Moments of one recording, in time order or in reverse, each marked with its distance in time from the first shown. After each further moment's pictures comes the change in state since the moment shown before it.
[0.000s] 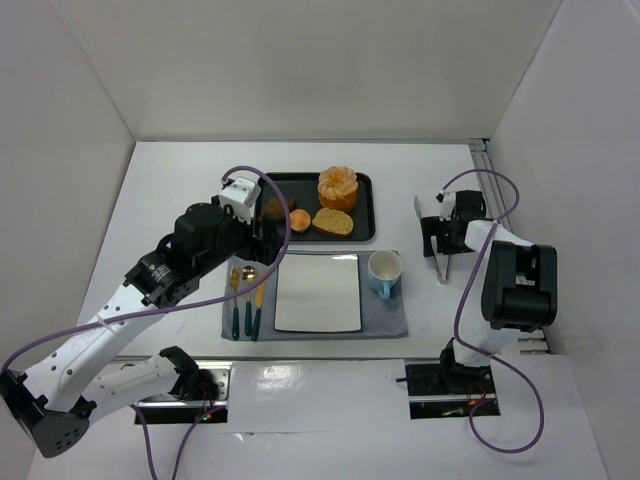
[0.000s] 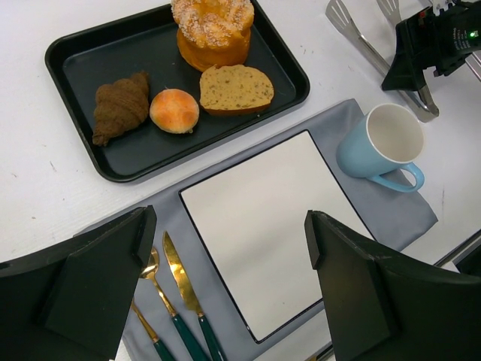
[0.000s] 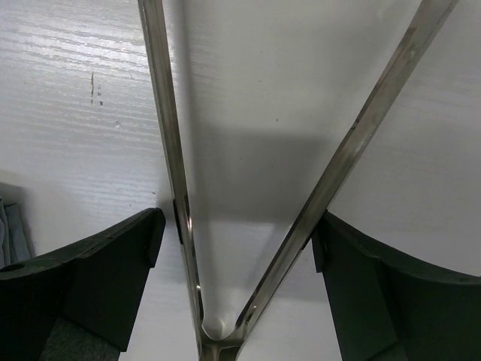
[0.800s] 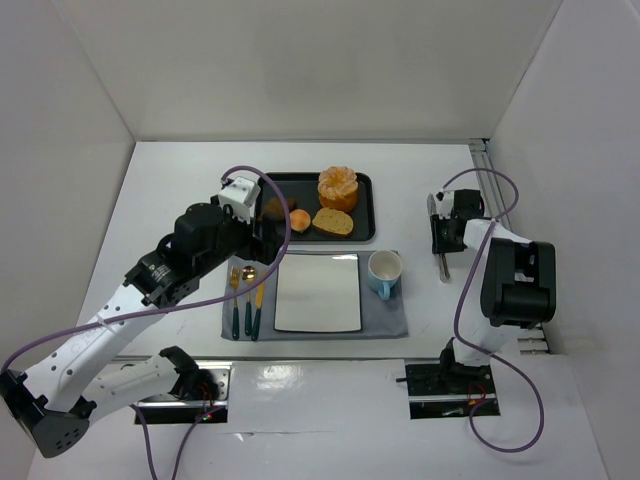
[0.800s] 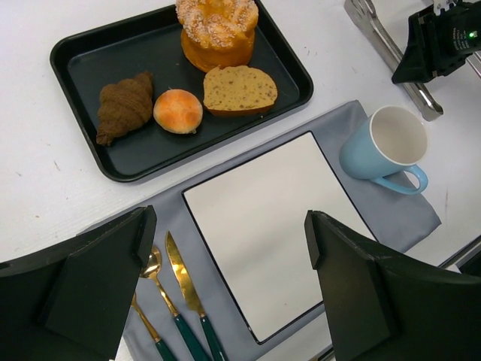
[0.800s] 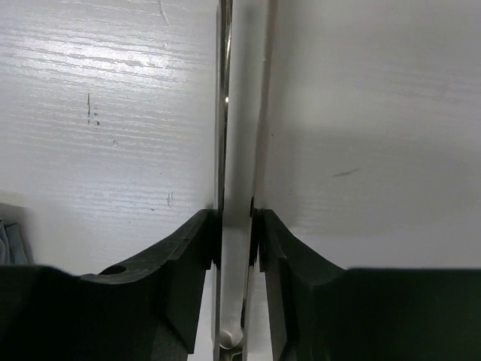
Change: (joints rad) left arm 0.000 0.000 0.000 0.000 -0.011 0.000; right arm 0.009 0.025 0.009 0.027 0.029 0.032
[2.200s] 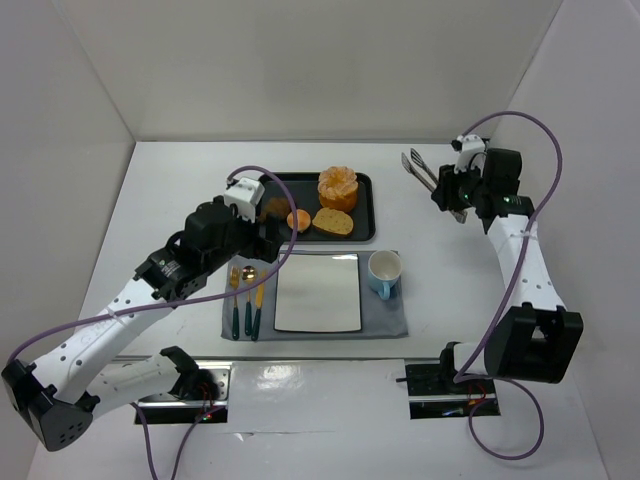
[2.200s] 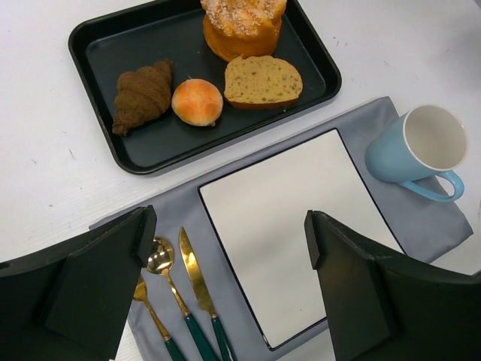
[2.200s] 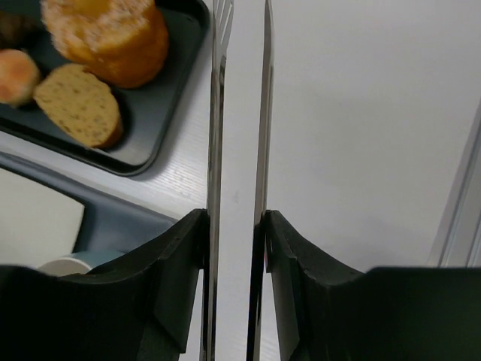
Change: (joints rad) left arm 0.000 0.045 -0.018 0.015 -0.060 0.002; right arm 0.000 -0.340 0.259 -0.197 -0.278 -0.065
